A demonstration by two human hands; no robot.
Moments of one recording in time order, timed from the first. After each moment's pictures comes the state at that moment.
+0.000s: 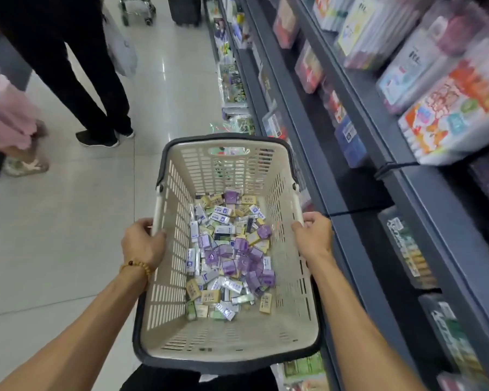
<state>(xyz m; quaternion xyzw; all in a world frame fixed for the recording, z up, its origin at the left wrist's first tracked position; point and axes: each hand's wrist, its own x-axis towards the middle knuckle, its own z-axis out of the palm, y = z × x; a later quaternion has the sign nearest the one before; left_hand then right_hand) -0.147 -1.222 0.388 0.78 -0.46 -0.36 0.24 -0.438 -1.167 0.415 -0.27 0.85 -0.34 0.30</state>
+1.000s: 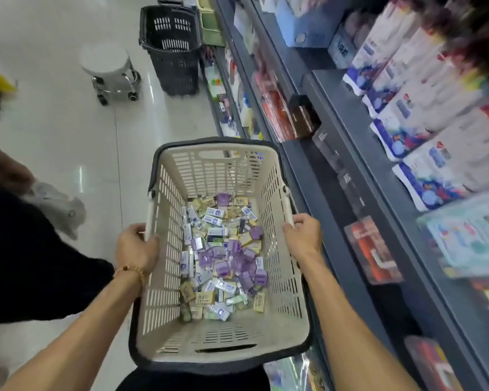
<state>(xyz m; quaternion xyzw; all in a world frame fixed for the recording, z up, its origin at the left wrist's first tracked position) -0.216 -2.173 0.395 0.78 -0.48 -0.35 0.22 -0.501 -2.110 0.413 -0.25 0.86 -0.32 0.31</state>
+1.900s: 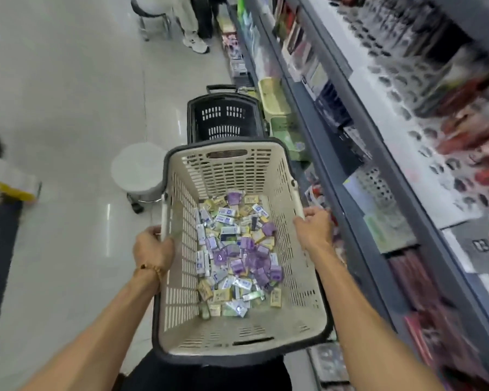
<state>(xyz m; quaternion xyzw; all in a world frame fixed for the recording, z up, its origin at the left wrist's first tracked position) -0.184 -3.034 0.366 0.80 -0.43 -0.35 0.23 -0.472 -2.999 0.383 -0.27 0.85 -0.31 0.32</state>
